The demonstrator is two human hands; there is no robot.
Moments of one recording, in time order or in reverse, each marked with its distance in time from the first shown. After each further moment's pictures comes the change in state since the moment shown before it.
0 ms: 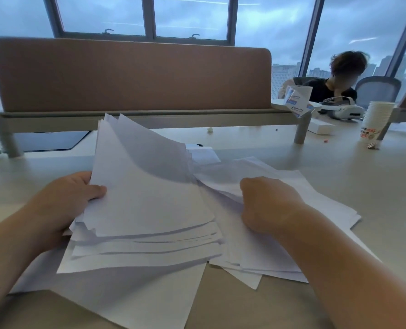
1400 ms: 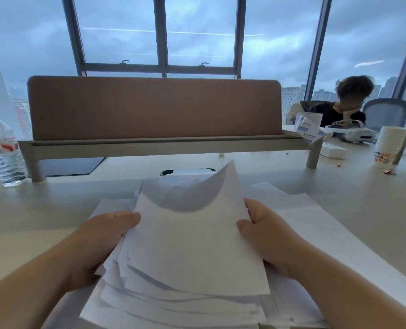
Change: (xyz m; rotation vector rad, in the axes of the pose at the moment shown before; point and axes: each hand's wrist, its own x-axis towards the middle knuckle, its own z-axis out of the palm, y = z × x) left_hand -0.022 0.009 0.012 -0.116 -0.184 -0.167; right_hand 0.012 -0.016 0.032 1.101 -0.106 0.056
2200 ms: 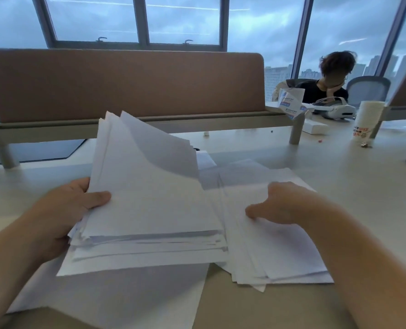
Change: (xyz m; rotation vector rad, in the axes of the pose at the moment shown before) left_hand 0.023 -0.002 -0.018 -0.029 0.120 0.145; right_hand -0.008 -0.008 -0.061 -0.927 0.072 0.335
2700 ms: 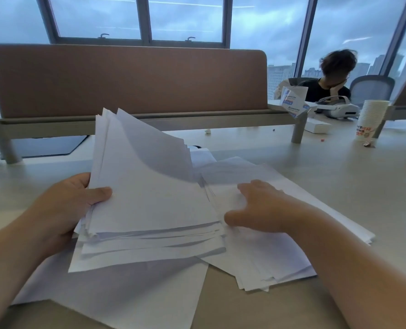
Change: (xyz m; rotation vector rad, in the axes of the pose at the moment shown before) left_hand 0.005 -0.006 0.002 -0.001 0.042 0.044; right_hand -0.006 -0.018 0.019 0.045 -0.007 -0.299
